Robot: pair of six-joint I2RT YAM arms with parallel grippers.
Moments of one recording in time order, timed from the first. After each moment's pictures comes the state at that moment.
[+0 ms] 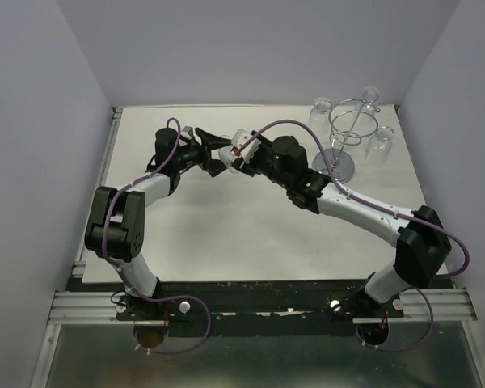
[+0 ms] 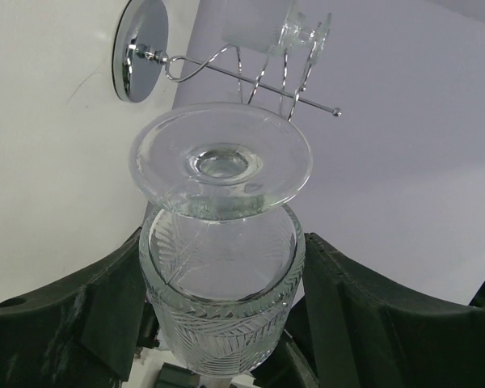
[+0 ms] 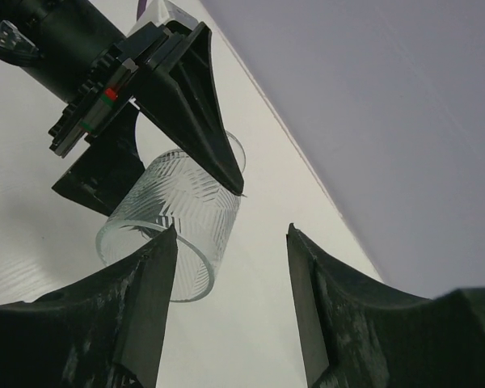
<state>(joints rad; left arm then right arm) -0.18 1.72 0.97 0.53 0.85 -1.65 0.81 1.55 1.19 0.22 0.04 -0.59</state>
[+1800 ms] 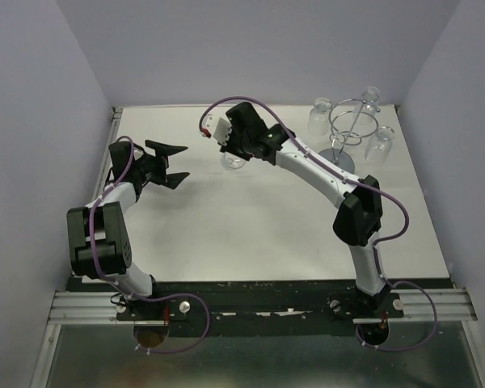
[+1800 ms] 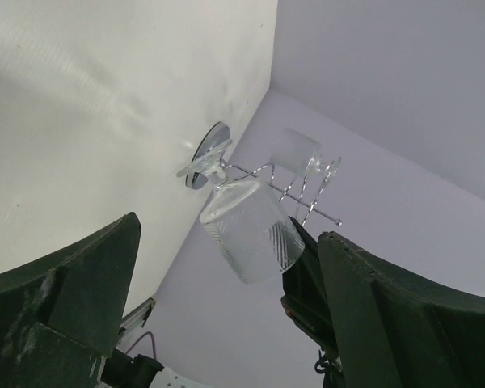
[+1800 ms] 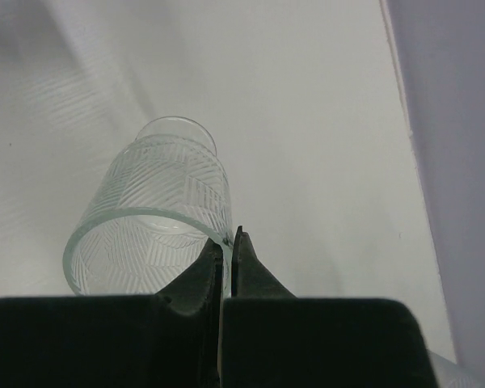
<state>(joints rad) 0.17 1.58 0.85 0.17 0.80 -1.45 0.79 2.08 2.03 -0.63 0.10 -0.61</state>
